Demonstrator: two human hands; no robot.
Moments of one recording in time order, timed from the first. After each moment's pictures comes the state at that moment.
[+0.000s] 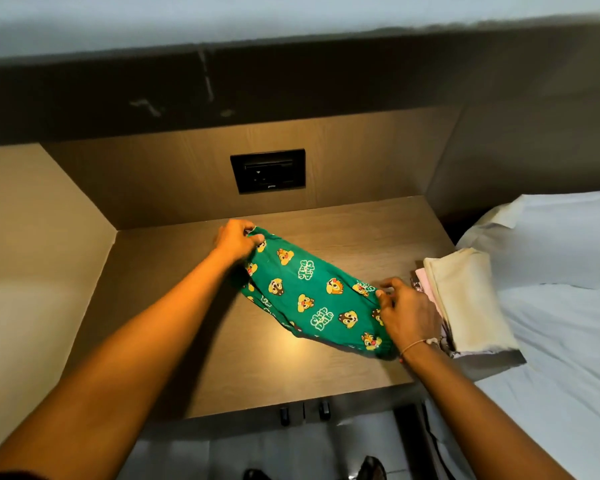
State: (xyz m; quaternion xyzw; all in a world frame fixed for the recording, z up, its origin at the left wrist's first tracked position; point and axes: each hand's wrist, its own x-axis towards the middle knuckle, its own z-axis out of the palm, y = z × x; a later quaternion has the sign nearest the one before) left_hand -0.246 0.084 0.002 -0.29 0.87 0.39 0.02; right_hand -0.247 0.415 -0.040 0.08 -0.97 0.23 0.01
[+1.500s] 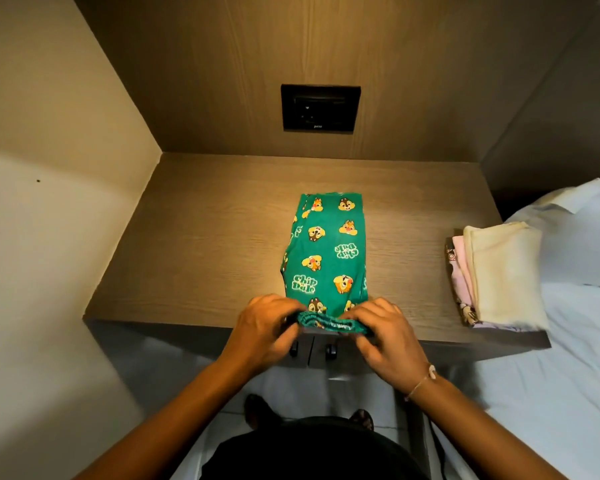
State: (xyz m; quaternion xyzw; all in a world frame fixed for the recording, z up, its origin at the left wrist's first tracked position) left_hand -0.019 0.213 -0.060 -0.07 0.94 0.32 -0.12; right_hand -0.146 0.427 -0.054 0.45 -0.83 0.31 -0.09
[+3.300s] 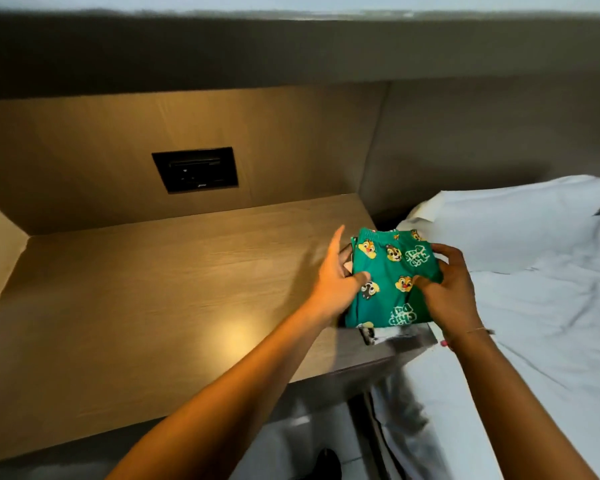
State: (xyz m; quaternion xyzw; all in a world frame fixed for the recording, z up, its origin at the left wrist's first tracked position) left_hand -0.254 0.383 0.008 -0.10 0.59 0.80 0.03; right_hand -0.279 0.563 0.022 -0.02 -0.82 0.57 0.01
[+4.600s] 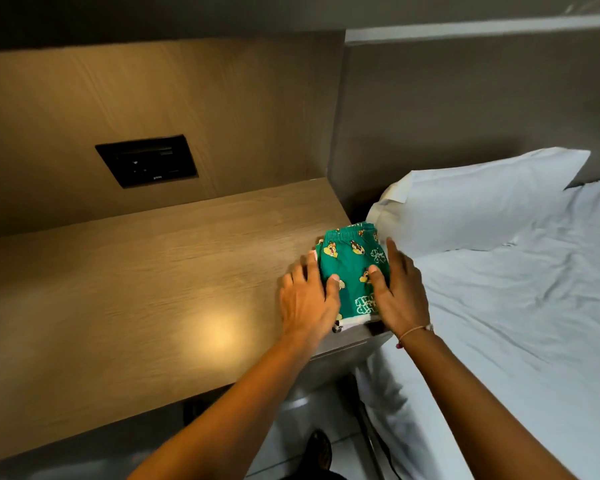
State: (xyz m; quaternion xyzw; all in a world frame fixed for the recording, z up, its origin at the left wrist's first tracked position) left_hand -0.241 0.424 -0.056 -0.14 0.96 0.25 -0.03; right_hand -0.286 0.585 -0.043 0.05 -0.96 0.29 0.03
